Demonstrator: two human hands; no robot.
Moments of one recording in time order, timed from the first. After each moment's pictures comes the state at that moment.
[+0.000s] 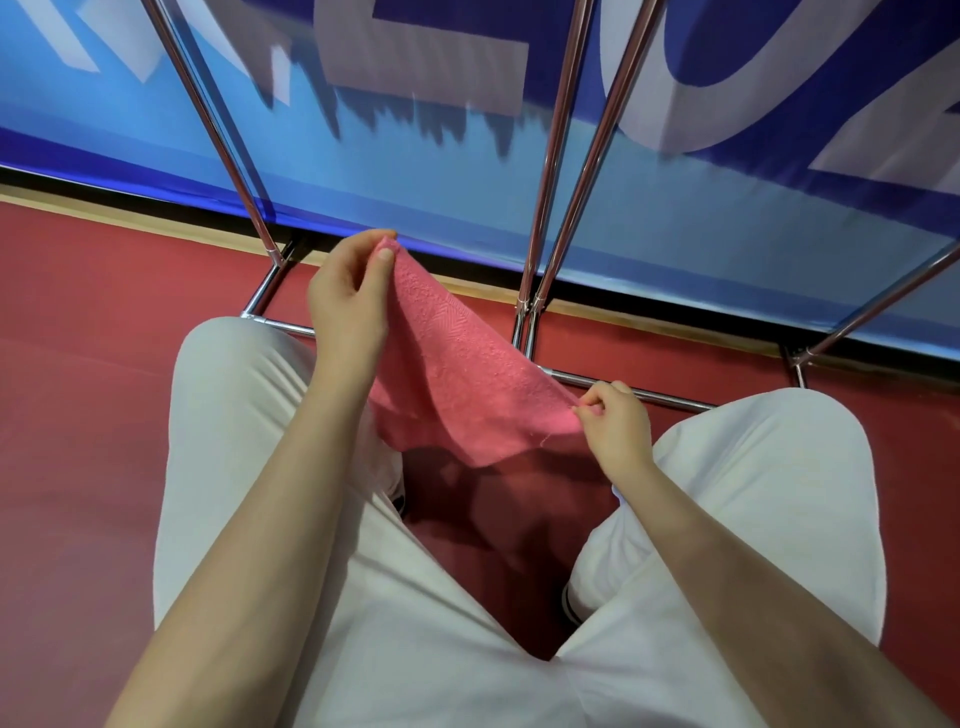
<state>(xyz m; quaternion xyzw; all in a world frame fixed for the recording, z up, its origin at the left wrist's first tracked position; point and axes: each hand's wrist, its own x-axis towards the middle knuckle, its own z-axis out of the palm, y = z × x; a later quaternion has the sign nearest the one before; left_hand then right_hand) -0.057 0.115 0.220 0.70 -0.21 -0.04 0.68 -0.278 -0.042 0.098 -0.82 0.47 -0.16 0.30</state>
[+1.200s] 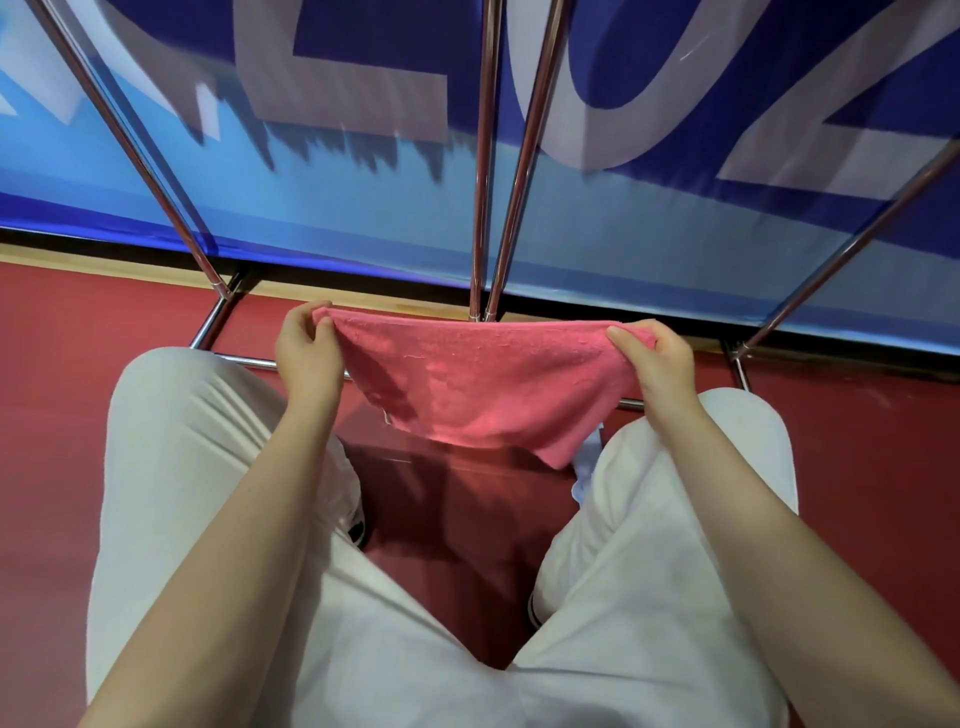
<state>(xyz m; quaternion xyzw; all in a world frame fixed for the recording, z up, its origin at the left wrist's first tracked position) -0.048 0.085 0.159 0.79 -0.11 -0.07 0.60 -0.325 -0.124 0.177 -0.64 0.43 -0.36 0.52</state>
